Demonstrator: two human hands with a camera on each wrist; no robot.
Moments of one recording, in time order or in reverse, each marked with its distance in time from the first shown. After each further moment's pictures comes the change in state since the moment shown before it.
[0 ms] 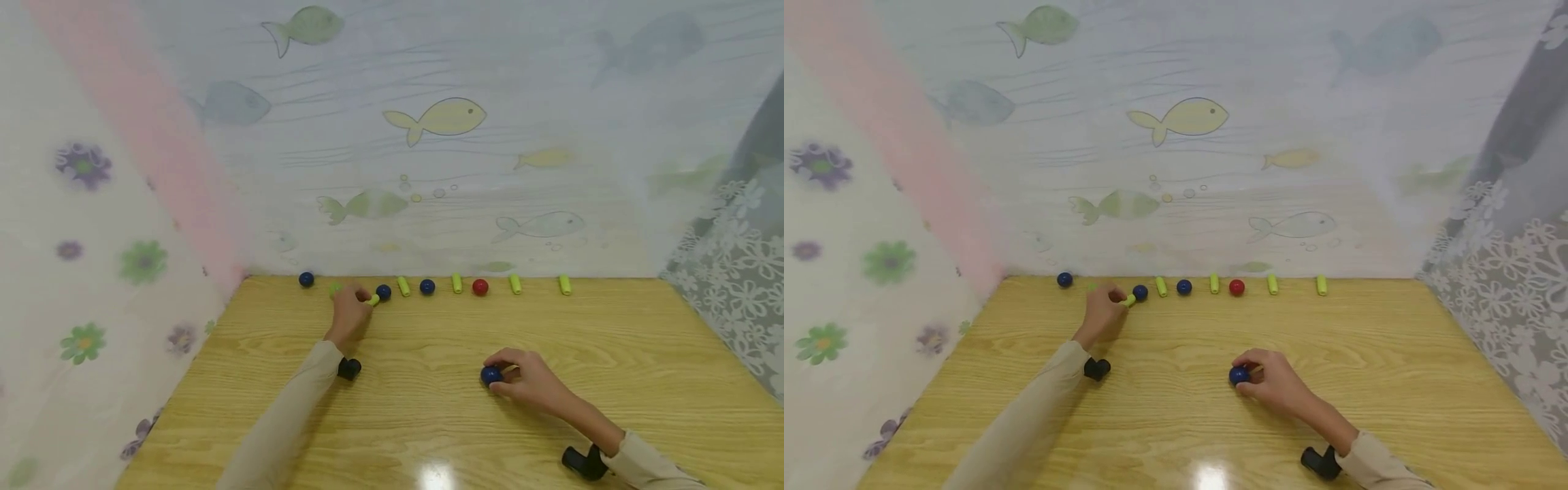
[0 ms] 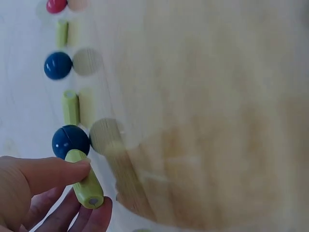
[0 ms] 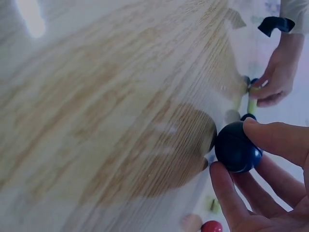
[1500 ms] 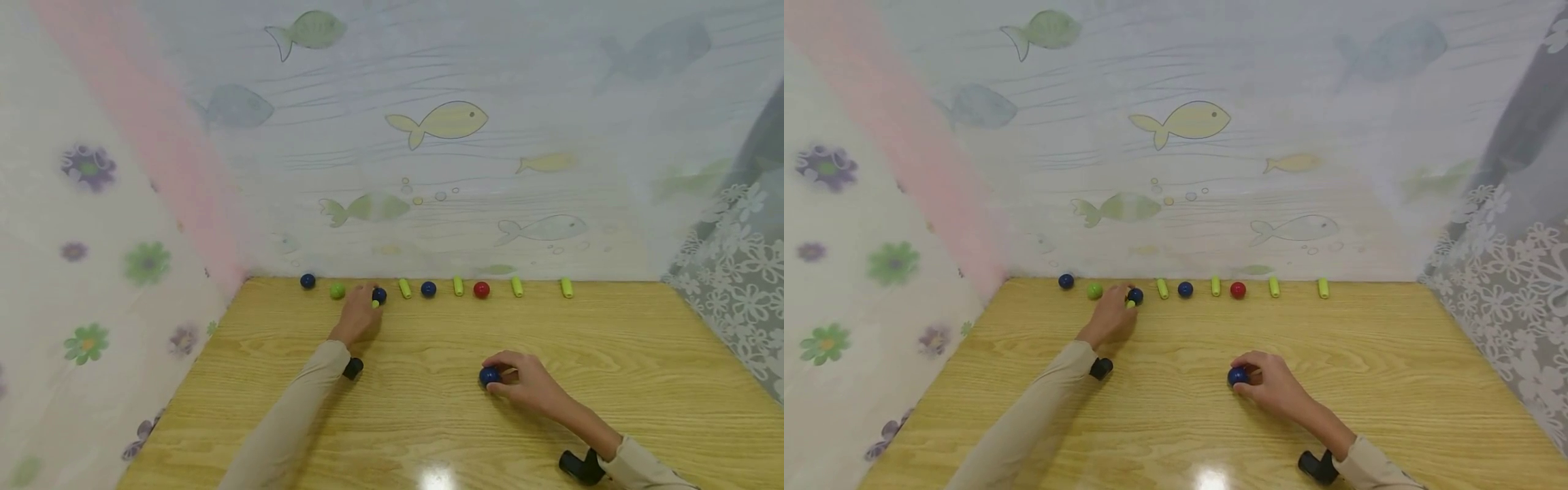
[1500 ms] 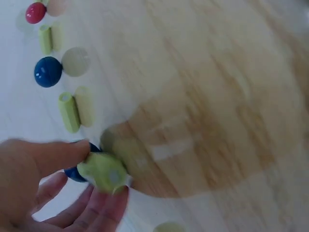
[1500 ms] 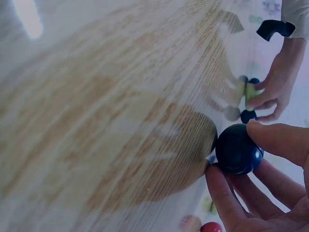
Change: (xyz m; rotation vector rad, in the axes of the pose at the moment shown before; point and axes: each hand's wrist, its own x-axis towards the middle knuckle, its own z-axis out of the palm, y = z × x) left_hand 0.006 0.012 0.005 0.368 -0.230 0.015; right_hand 0.003 -0.001 0.005 -0.003 0.035 -0.015
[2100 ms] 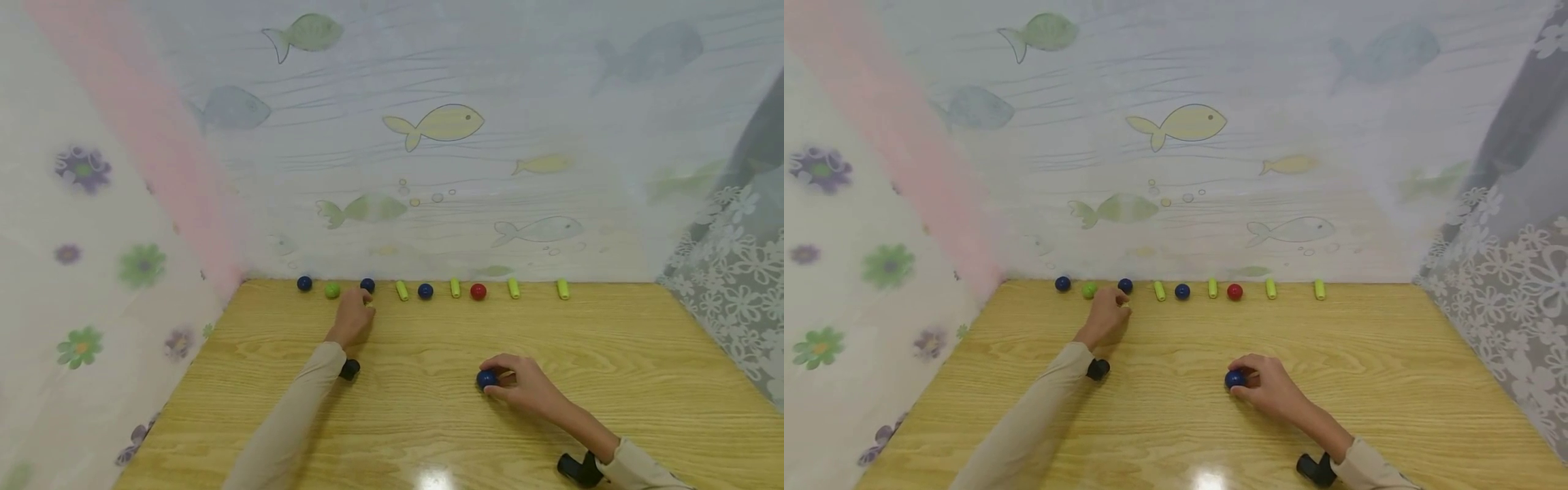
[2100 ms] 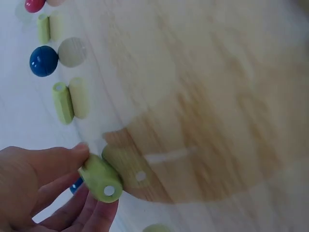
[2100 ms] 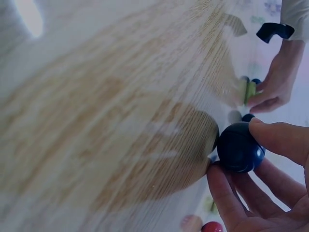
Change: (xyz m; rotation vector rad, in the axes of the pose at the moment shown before) left_hand 0.006 -0.010 0.004 -0.070 0.073 0.000; right_hand -0.002 0.000 0.000 -0.013 -0.005 0.003
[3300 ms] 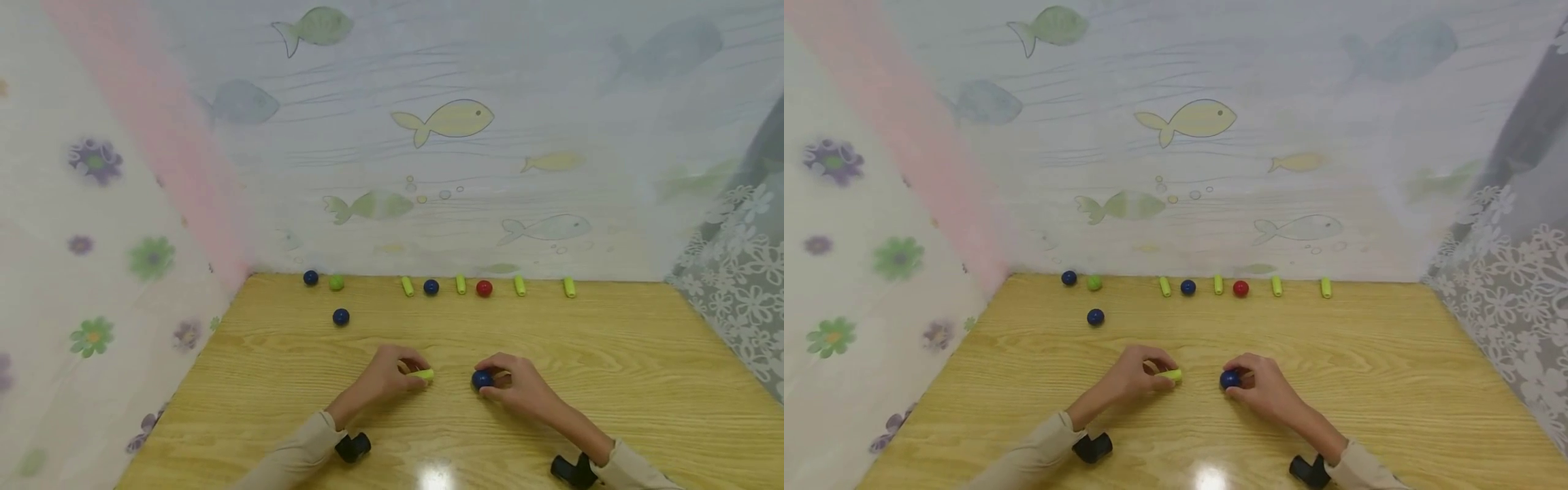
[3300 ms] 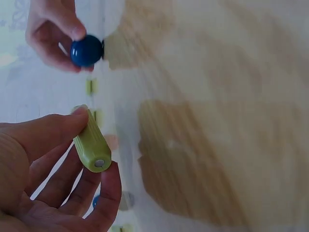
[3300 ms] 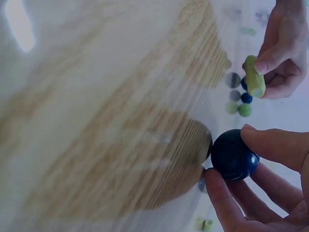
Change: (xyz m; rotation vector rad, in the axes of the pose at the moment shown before) left_hand -0.114 0.056 0.013 -0.356 -0.372 0.200; right_hand 0.003 -0.008 0.015 0.045 -0.002 -0.020
